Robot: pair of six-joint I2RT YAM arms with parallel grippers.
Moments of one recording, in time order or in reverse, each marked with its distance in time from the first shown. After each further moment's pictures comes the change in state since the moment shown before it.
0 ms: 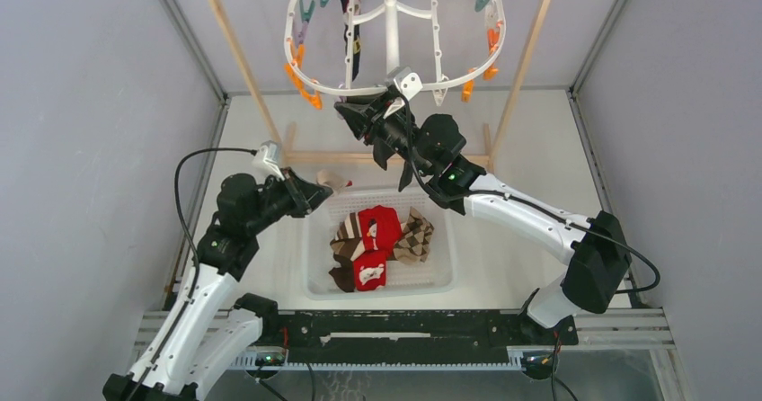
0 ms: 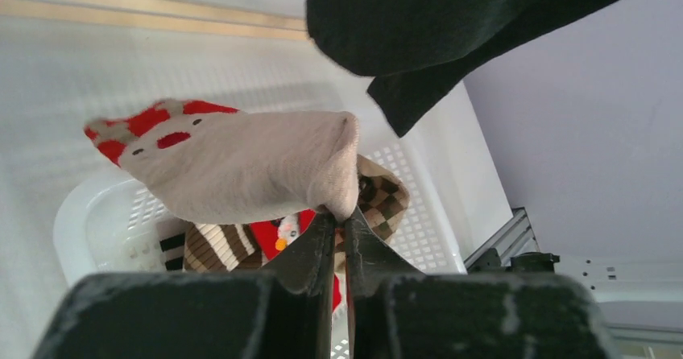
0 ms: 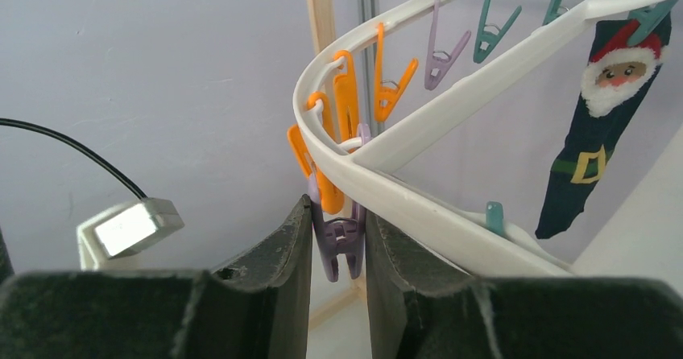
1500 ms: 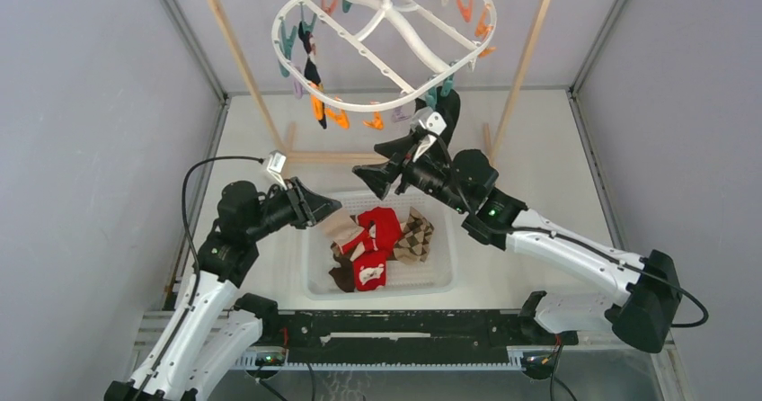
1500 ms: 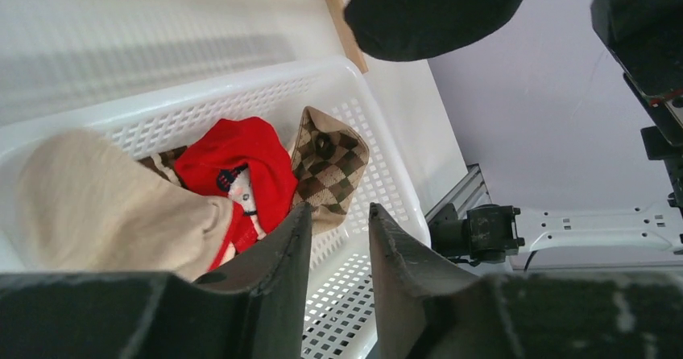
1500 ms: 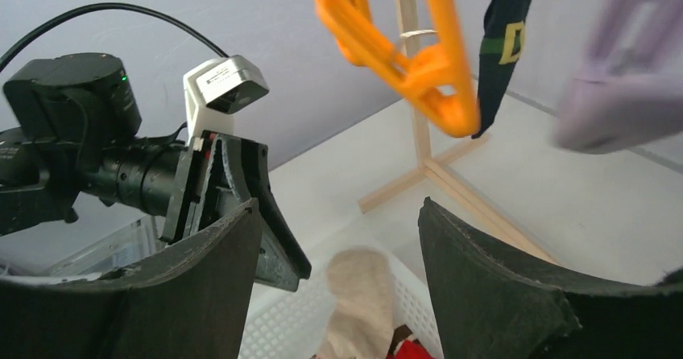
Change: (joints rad) left arm 0.000 -0.055 -0.034 -0.018 0.148 -0.062; right arm 0.047 -0.295 -0.295 -0.200 -0.099 0.137
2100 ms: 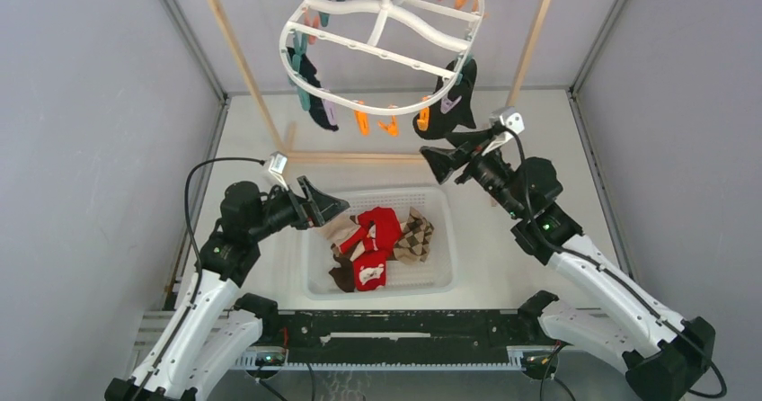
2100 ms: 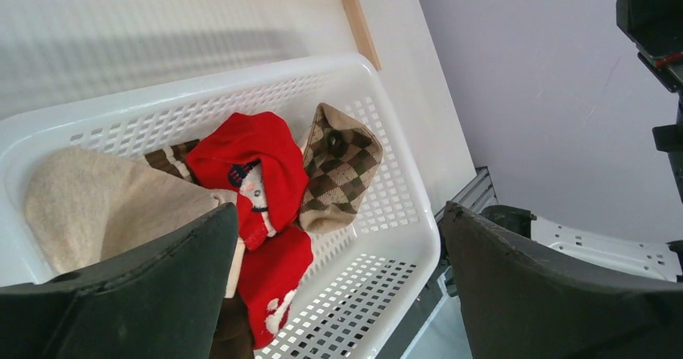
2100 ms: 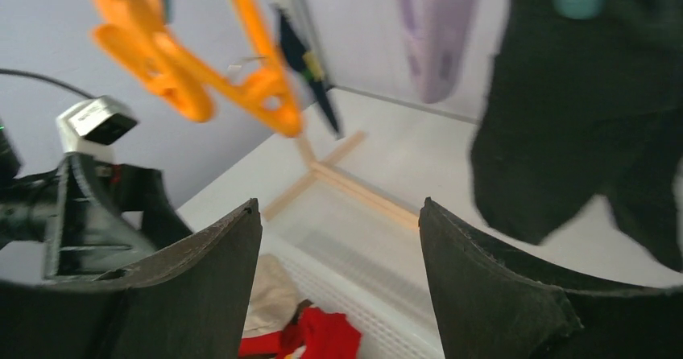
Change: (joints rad) left arm -0.003 0.006 -0.022 -0.001 -0.024 0.000; right arm -0.266 -0.316 -0.192 -0.092 0.003 0.032
